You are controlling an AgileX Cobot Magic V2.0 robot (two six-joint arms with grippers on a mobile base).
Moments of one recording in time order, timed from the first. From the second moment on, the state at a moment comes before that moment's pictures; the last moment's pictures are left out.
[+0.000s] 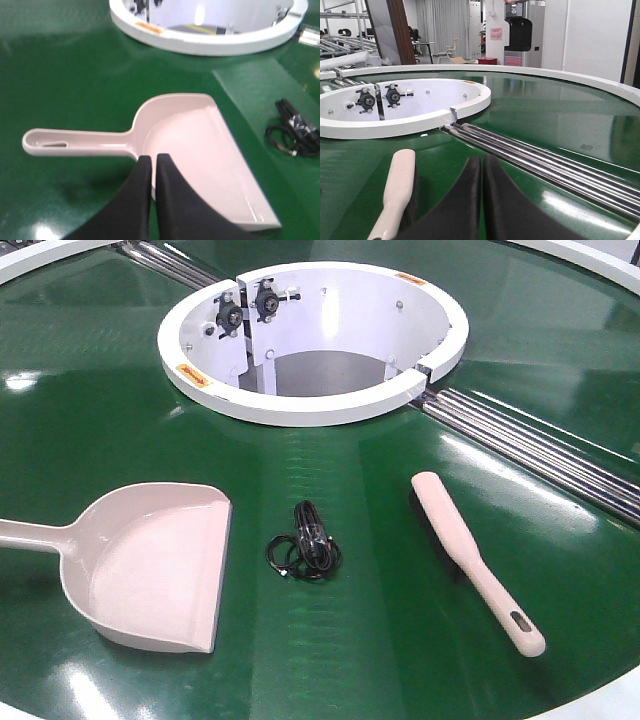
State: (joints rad) left arm -0.14 0.54 -0.45 0.06 0.45 -0.02; right arm -0.02 -0.01 0.03 -0.11 0.04 0.10
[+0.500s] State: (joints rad) left arm -0.14 0.70 -0.52 0.07 0.47 -0.02; right arm -0.02 -0.01 0.03 -0.11 0.04 0.10
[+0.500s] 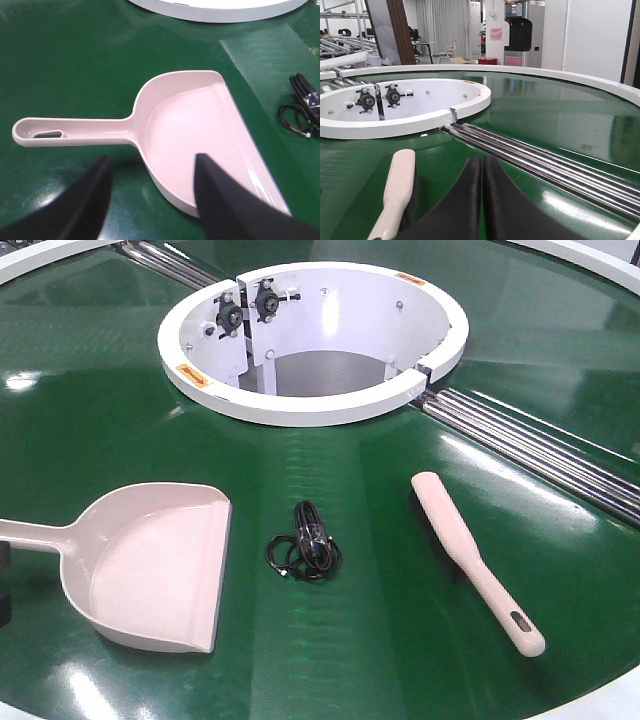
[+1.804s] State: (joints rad) left arm -0.14 1.53 -1.23 0.18 1.13 1.13; right arm -0.02 -0.01 0.03 -0.11 0.04 0.10
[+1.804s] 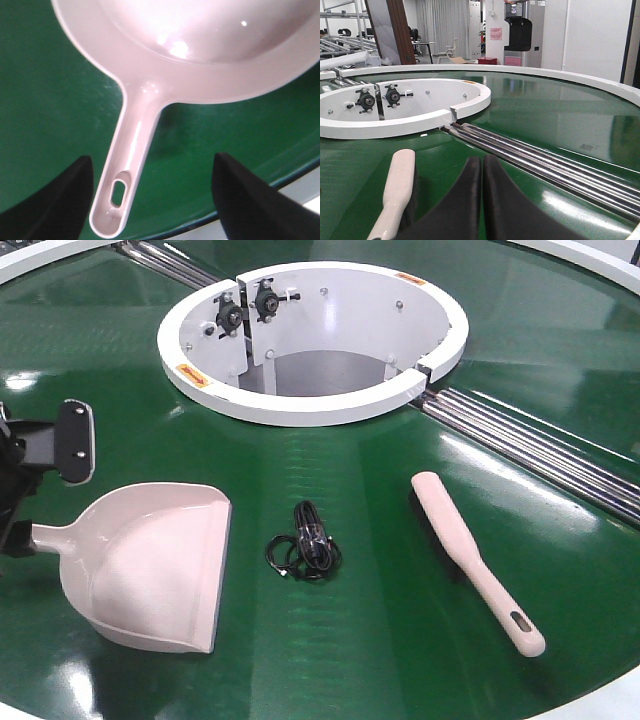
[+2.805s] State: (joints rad) left arm -0.14 1.77 -1.26 0.31 1.05 1.17; right arm -0.02 -0.01 0.03 -0.11 0.04 0.10
